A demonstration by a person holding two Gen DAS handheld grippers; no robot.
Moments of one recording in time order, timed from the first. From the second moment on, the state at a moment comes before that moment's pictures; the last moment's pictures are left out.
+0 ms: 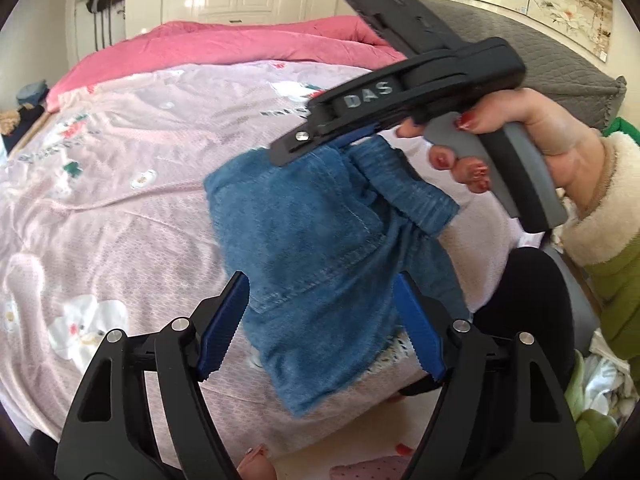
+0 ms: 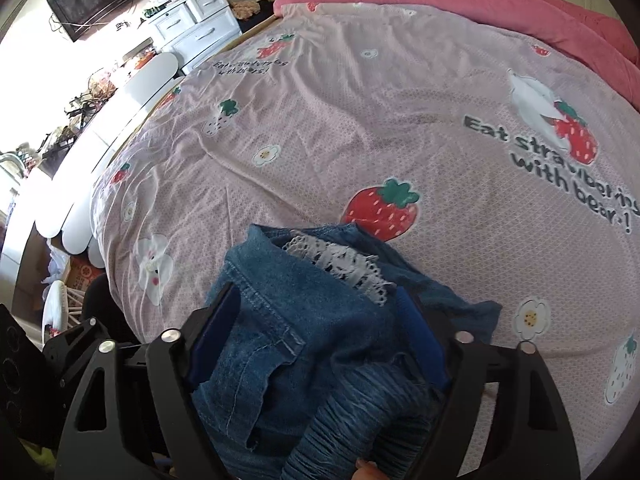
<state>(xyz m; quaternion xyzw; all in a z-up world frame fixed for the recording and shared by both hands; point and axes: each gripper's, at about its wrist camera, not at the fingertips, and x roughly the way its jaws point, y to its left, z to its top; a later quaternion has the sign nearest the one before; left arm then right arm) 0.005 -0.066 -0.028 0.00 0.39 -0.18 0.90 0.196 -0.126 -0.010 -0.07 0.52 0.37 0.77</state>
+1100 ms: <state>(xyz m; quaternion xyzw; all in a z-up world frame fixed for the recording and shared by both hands) -0.010 -0.103 -0.043 0.06 0.39 -0.26 0.88 0.187 -0.132 -0.006 -0.07 0.49 0.37 0.79</state>
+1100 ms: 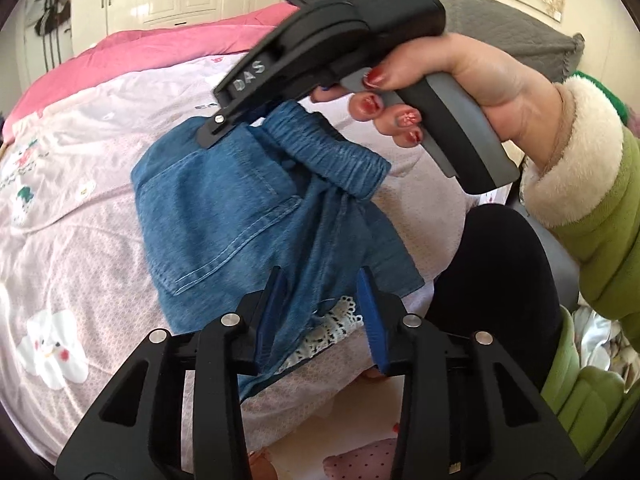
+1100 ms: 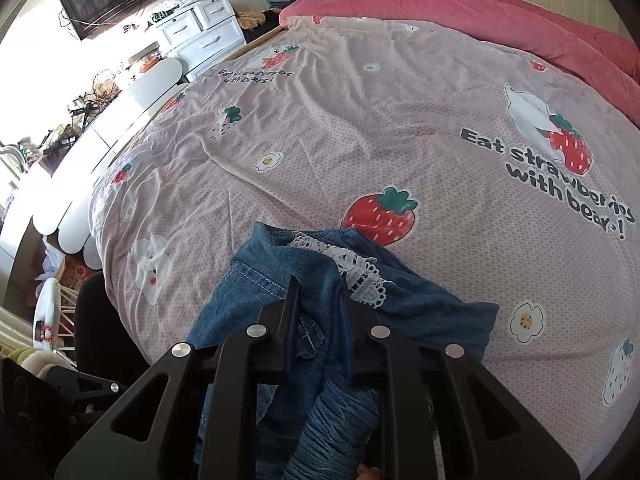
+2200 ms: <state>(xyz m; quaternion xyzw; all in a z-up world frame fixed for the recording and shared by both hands) -0.015 -0.123 -0.074 0.09 0.40 -0.25 0.88 0.199 -0.125 -0.031 -0.09 0.48 0.33 0.81</state>
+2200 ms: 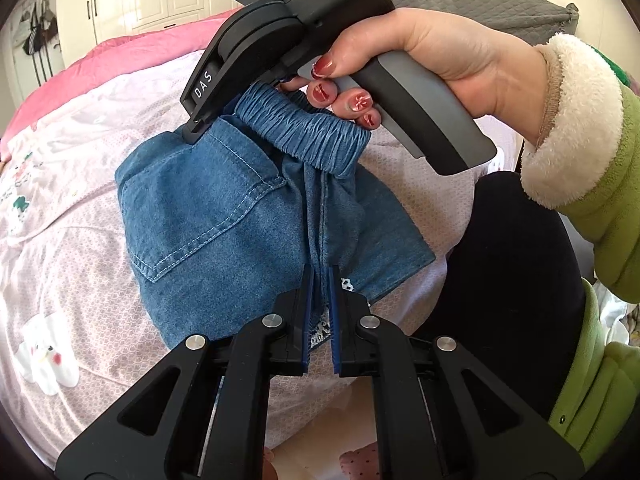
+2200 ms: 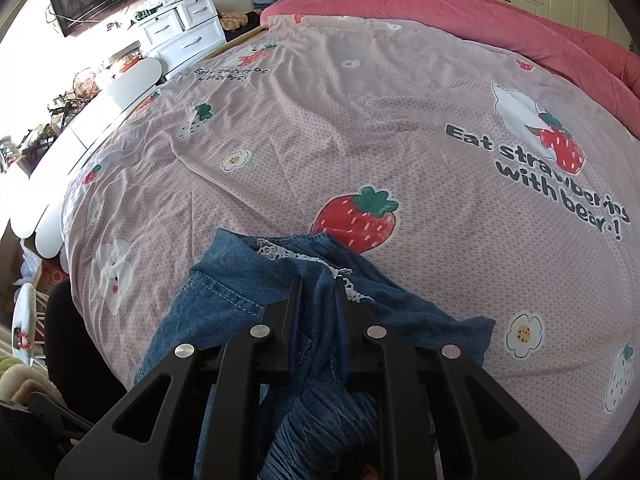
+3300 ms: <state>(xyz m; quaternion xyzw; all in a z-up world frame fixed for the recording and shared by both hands) -0.010 -0.106 -0.069 0.05 0.41 -0.26 0.87 0.100 -0.180 -0.020 -0.09 0.45 0.31 0.83</state>
